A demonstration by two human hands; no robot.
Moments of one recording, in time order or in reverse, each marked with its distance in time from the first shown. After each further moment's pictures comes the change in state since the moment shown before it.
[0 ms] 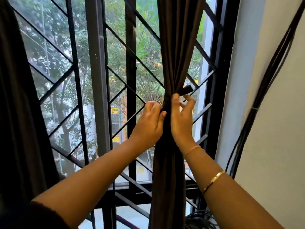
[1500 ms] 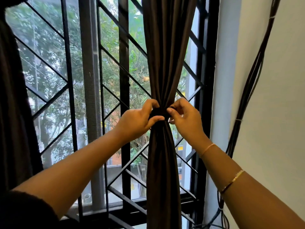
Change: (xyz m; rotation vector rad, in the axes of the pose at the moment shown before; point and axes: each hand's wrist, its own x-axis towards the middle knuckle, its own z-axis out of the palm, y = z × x) left_hand 0.042 -0.009 -0.049 0.314 -0.019 0.341; right_hand 0.025 -0.035 -0.030 -0.326 -0.183 -0.310
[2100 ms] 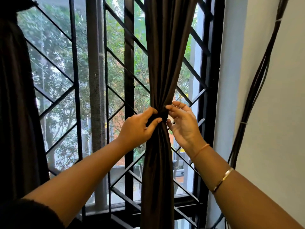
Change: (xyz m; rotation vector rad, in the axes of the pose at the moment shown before) left_hand -0.017 -0.002 0.007 -0.129 0.084 -0.189; right_hand 0.005 -0.009 0.023 0.997 0.022 0.559
